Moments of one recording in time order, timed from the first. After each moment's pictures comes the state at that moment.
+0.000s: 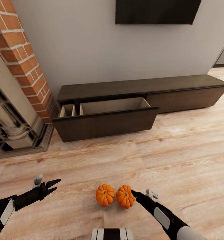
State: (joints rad) left arm -0.51 0.33 0.40 -0.61 0.26 0.73 -1.12; right arm -0.58 -0.05 0.39 -0.34 -0.92 0.04 0.24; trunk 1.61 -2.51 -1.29
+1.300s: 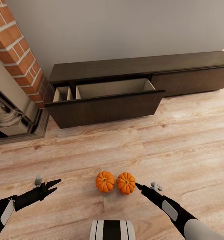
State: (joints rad) left arm -0.52 0.33 0.40 -0.61 0.26 0.73 -1.12; right arm -0.63 -0.12 0.37 -0.32 -0.93 0.08 0.41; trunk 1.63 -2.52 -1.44
